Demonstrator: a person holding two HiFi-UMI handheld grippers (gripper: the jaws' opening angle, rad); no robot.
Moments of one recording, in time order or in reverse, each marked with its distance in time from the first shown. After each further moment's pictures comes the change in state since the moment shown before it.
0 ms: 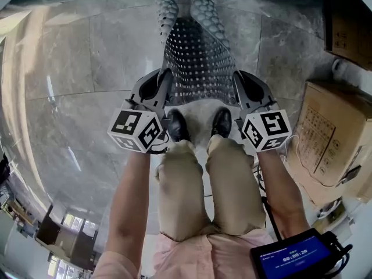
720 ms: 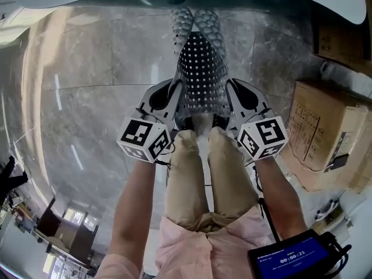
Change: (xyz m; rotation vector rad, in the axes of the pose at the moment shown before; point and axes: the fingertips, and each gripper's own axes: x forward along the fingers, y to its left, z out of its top) left arm -0.107 -0.100 0.103 0.037 0.000 -0.040; right arm -0.101 0.095 0.116 0.000 -0.029 0.094
